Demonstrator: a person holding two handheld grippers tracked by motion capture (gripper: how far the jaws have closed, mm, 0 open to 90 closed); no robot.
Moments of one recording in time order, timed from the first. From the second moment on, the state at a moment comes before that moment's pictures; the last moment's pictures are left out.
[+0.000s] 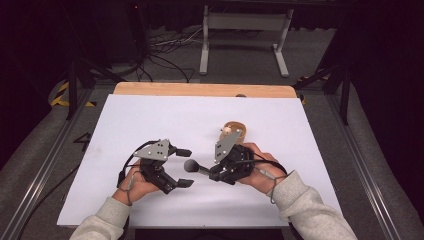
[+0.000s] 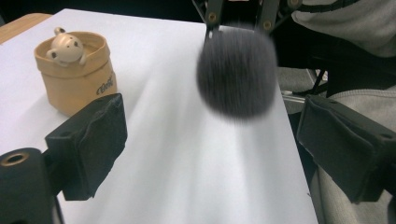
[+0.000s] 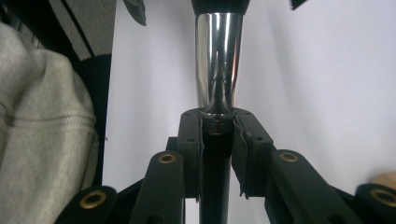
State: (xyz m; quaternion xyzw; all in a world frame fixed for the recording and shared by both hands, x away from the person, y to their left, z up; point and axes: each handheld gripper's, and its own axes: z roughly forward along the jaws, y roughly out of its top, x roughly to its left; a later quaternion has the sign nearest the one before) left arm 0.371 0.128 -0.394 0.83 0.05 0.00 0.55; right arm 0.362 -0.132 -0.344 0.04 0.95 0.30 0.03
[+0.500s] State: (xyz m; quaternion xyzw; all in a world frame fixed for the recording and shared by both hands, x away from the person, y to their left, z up) left arm 0.372 0.144 -0.405 0.82 0.08 0.01 0.56; right arm 0.366 -0.162 -0.331 0.09 0.90 0.41 0.07
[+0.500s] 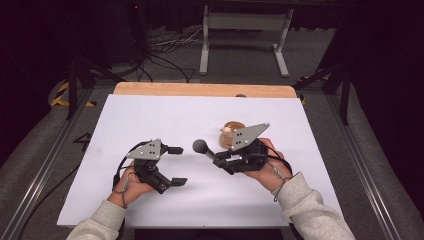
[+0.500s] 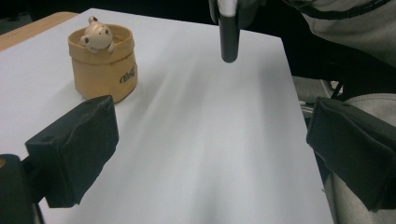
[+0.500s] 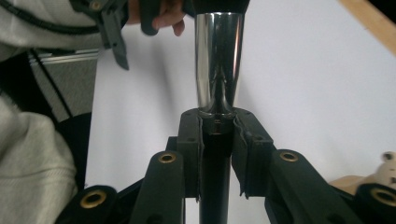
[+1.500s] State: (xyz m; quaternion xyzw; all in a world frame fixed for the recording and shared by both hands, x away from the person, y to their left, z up) left arm 0.362 0.188 -0.412 0.80 0.17 0.08 0.57; right arm 0.390 -0.186 -0.332 0.19 0.81 0.53 0.18
